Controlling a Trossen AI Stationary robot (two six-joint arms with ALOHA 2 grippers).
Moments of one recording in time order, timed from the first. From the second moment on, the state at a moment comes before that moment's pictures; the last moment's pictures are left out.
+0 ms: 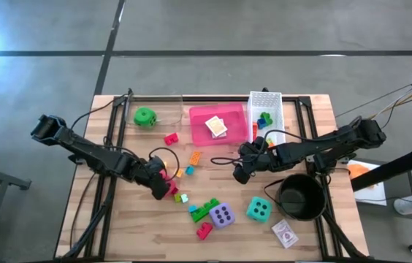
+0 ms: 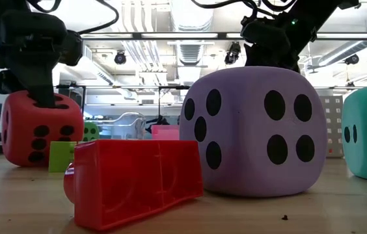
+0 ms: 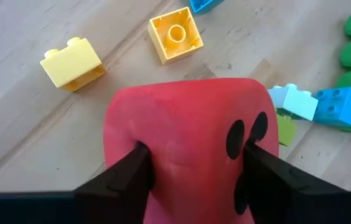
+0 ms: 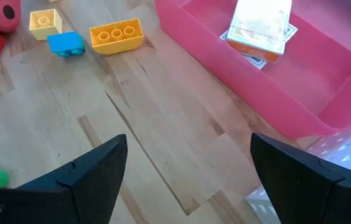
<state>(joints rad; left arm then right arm) -0.39 1.28 0.70 -0.69 -0.15 -1.15 0.19 1.44 0.91 -0.46 0.49 0.68</state>
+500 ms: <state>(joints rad) -0.39 1.25 0.80 -0.77 -0.13 -1.11 0.19 1.44 0.91 -0.46 0.50 0.68</state>
